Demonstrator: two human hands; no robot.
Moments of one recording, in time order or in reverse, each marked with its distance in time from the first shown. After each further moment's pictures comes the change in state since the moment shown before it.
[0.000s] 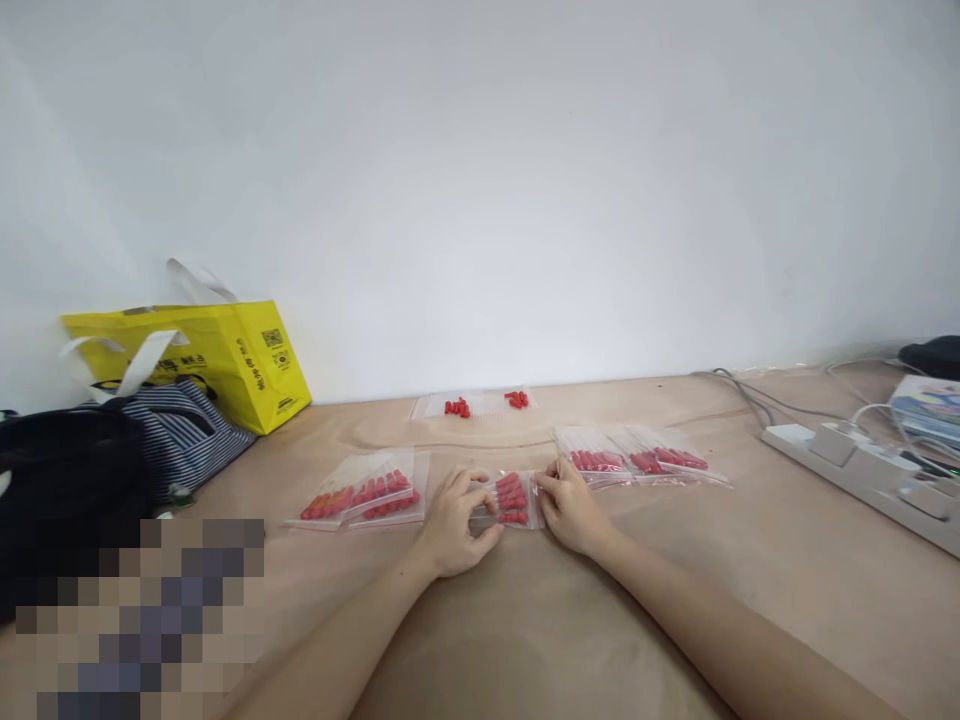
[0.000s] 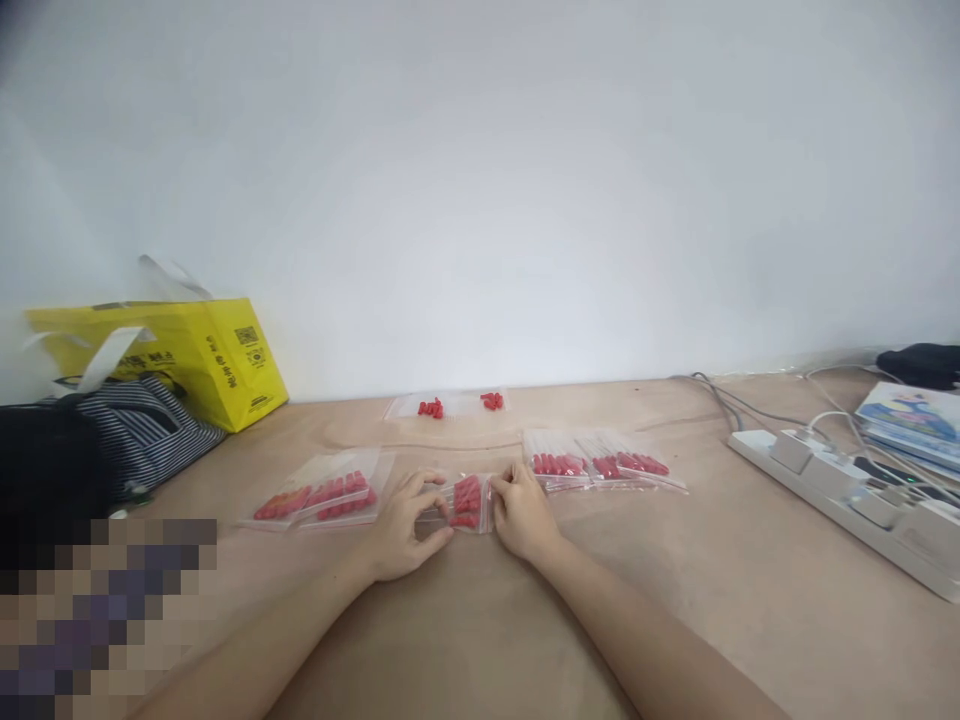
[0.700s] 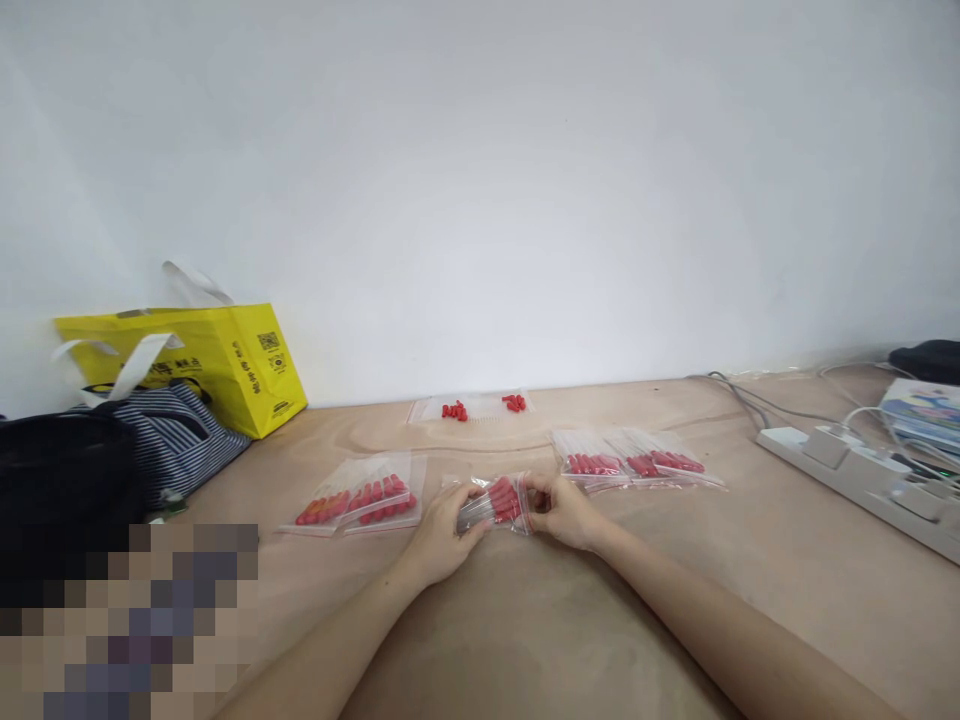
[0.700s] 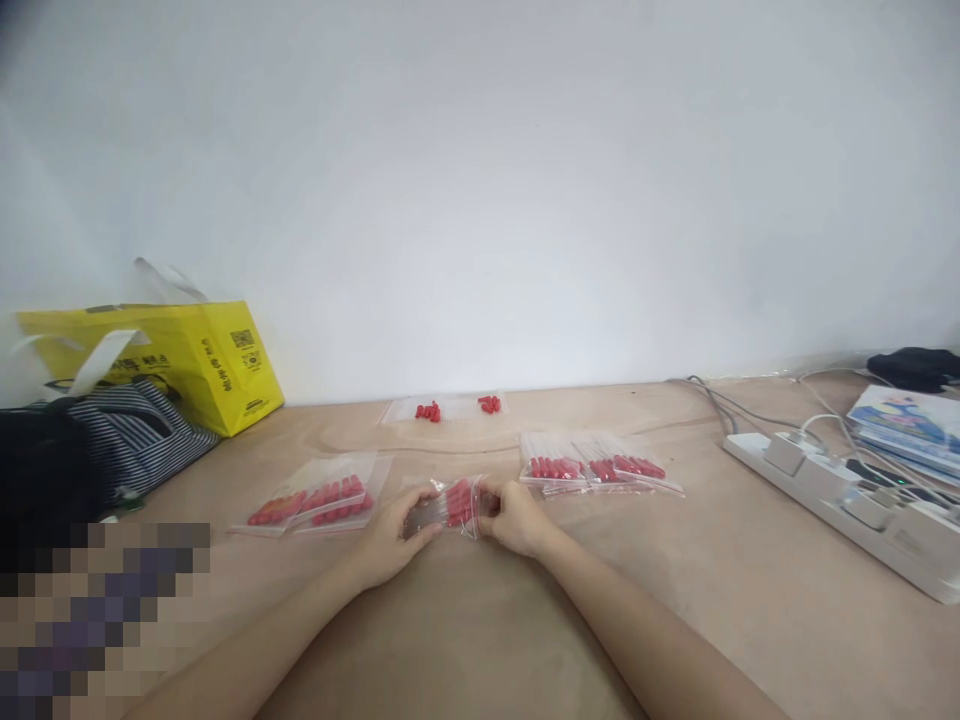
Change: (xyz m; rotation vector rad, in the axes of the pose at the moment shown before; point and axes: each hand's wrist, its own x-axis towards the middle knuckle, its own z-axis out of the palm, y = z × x) left_hand -0.005 -0.015 0.005 -0.202 -0.007 -0.149; right_hand 0.010 -0.006 -0.010 0.558 -0.284 0.097
